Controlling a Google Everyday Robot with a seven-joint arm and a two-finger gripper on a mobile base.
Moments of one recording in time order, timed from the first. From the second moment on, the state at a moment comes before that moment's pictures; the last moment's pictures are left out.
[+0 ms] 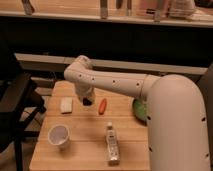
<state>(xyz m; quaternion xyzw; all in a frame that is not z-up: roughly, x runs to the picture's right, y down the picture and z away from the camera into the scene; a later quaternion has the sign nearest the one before) -0.096 0.064 0.815 -0.23 -0.18 -0.62 0.73</state>
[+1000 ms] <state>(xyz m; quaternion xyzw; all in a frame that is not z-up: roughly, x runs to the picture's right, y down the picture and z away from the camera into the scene) -0.161 0.069 0.840 -0.20 -0.20 -0.67 0.68</state>
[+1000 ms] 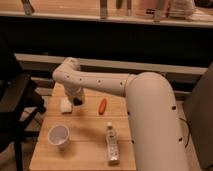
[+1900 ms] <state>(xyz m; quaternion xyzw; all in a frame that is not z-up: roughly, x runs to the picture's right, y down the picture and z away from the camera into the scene) -0.178 0.076 0.850 -0.19 -0.22 -0.69 0.66</state>
